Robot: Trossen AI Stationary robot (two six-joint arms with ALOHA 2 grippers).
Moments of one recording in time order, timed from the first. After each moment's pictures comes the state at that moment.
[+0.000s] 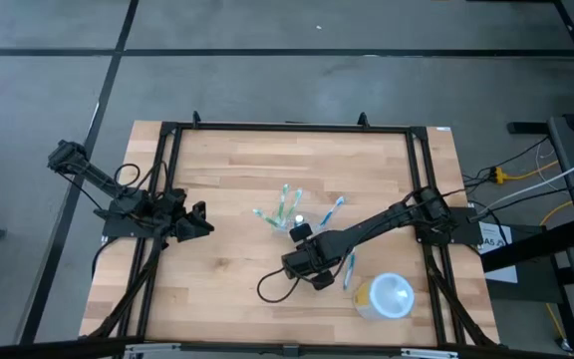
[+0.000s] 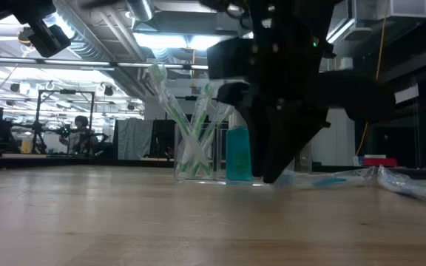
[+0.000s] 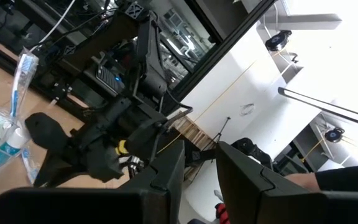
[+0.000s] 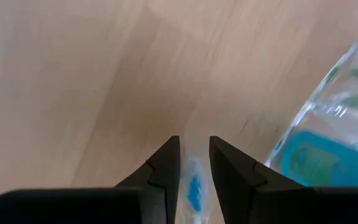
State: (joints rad) left arm -0.52 0.42 0.08 0.62 -0.27 -0.73; right arm 0.38 2.11 1.53 -0.81 0.19 -0.12
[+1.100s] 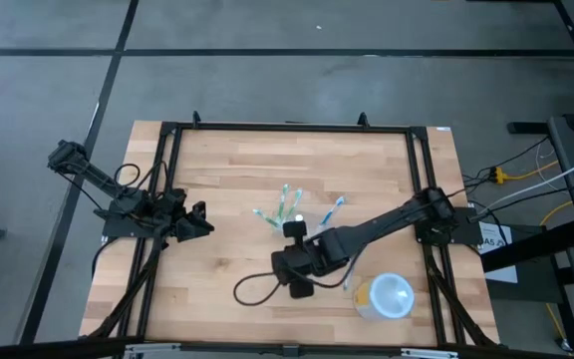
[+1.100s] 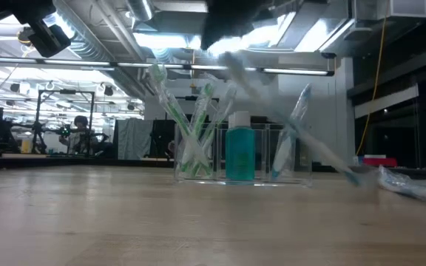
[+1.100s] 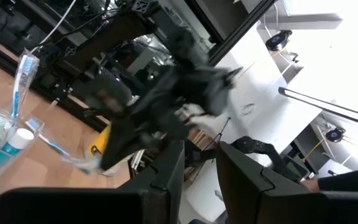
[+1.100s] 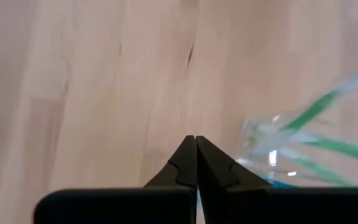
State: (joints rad) left arm -0.52 0.42 0.08 0.62 -0.27 -0.72; right arm 0.41 2.08 1.87 -0.93 0.27 0.17
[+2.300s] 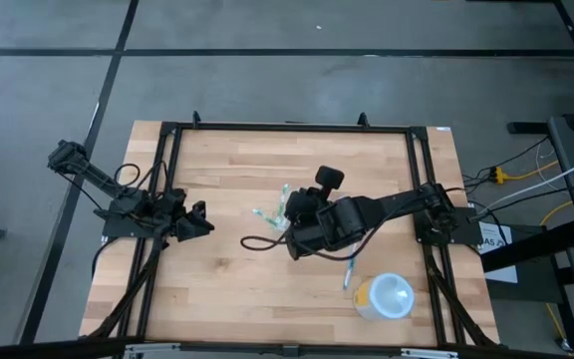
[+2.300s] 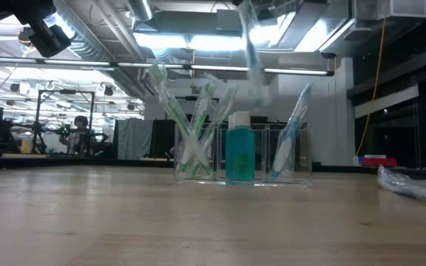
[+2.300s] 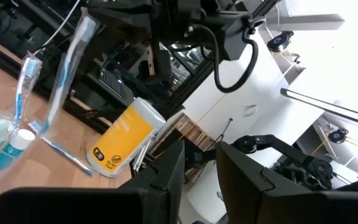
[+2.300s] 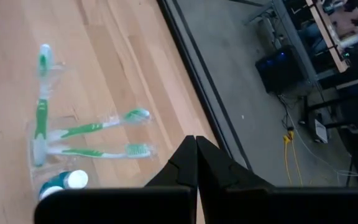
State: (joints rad) left arm -0.52 0.42 0.08 0.62 -0.28 -0.72; right arm 0.36 2.08 2.28 -1.55 0.93 0.49
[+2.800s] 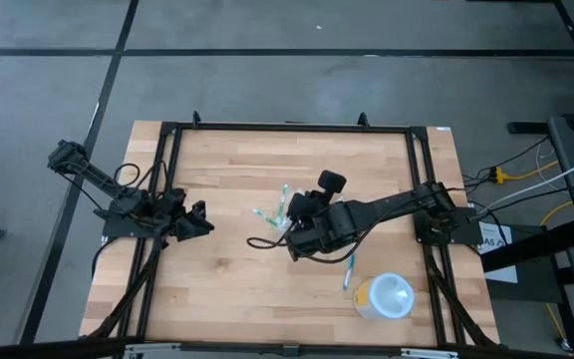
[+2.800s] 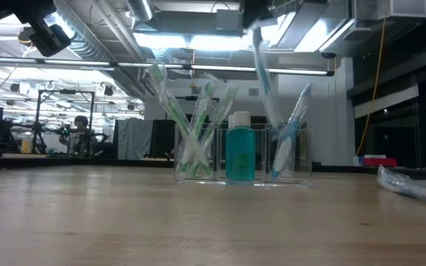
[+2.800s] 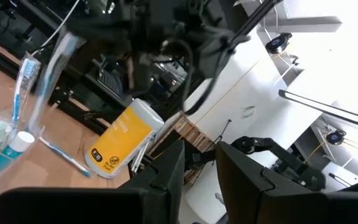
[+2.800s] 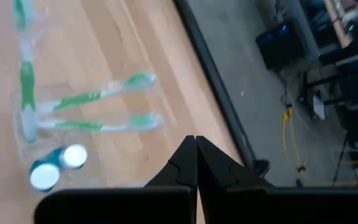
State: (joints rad) left arm -0.52 0.42 0.08 0.63 -0.28 -0.72; right arm 0.35 2.06 2.15 -1.57 0.90 0.59
